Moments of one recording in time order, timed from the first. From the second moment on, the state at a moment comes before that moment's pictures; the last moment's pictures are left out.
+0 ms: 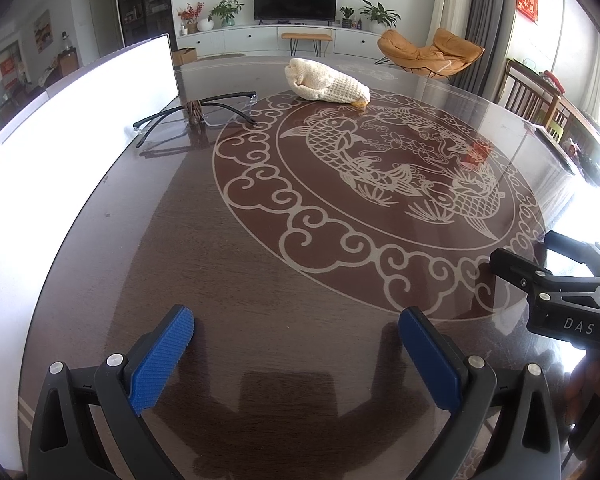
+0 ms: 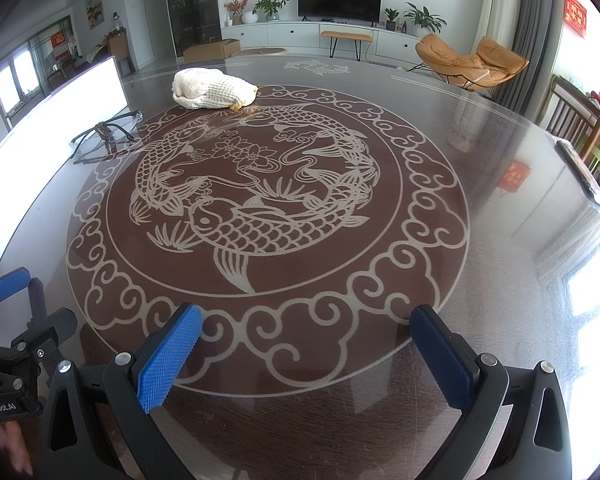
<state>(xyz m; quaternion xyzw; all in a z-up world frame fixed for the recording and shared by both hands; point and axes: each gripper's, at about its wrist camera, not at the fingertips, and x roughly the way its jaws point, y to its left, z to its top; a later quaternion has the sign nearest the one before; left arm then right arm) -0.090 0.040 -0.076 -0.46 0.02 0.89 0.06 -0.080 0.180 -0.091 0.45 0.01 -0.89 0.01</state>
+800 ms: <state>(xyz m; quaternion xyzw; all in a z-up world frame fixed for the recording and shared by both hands) -0.093 0.036 -0.077 -0.46 0.02 0.89 0.05 -0.079 0.179 -0.091 0.45 0.01 -0.89 0.01</state>
